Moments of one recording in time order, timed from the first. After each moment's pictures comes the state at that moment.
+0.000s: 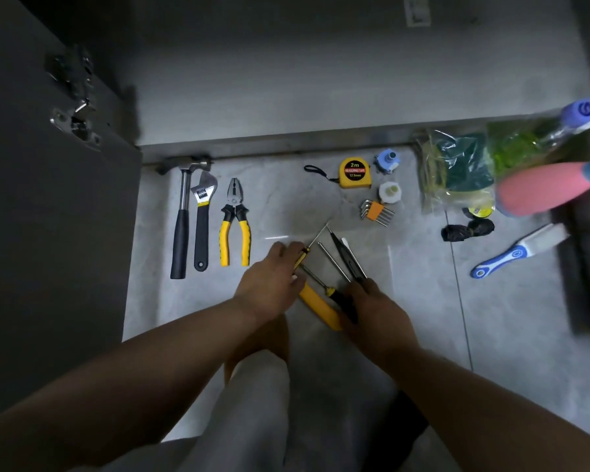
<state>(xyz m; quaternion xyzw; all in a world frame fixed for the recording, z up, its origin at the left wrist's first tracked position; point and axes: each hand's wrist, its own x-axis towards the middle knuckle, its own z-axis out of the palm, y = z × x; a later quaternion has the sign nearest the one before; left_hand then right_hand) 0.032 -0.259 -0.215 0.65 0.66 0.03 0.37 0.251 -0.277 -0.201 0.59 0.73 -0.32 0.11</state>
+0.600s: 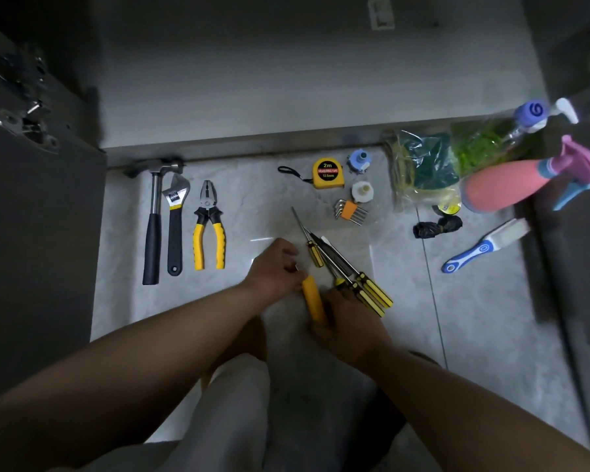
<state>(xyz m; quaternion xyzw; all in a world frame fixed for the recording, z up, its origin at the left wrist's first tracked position) 0.072 -0.234 -0.211 0.40 0.69 0.17 0.58 0.255 -0.281 -0.197 0.59 0.69 -0.40 0.12</state>
